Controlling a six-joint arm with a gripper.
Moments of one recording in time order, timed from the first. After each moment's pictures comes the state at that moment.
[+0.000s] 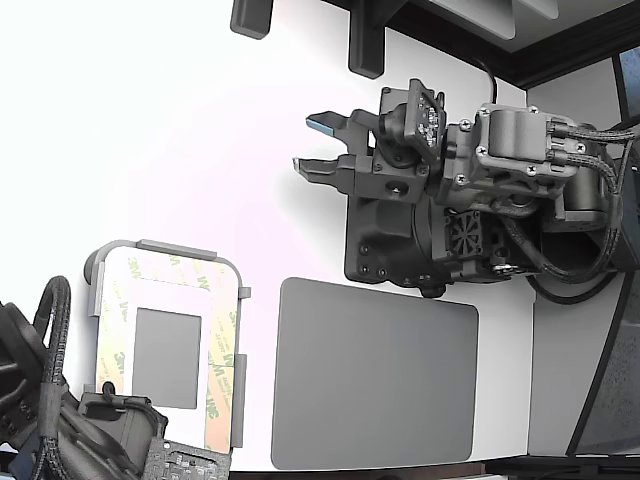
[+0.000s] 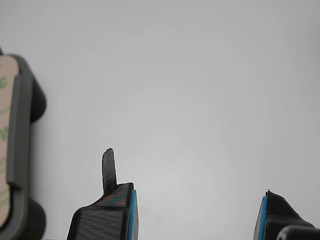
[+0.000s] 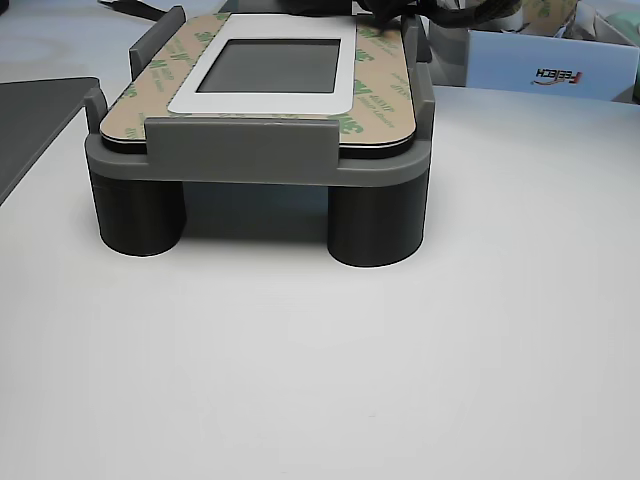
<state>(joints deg) 2.4 168.0 152.4 56.2 9.8 7.8</state>
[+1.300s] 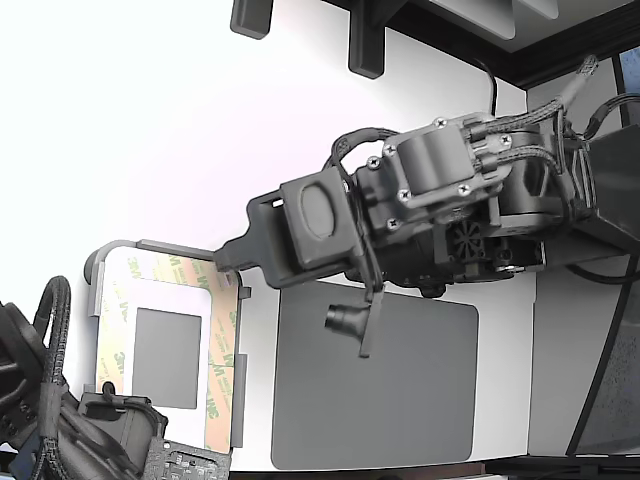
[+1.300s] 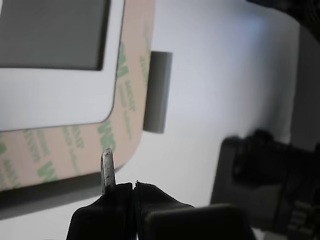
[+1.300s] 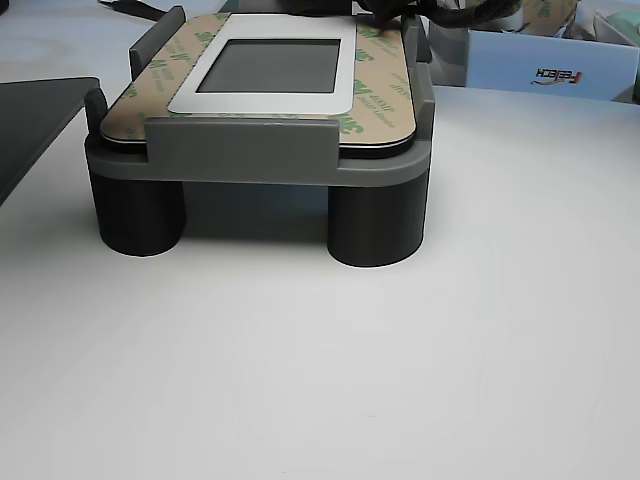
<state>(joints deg) 8.6 130.6 140.4 31.6 -10.3 -91.4</state>
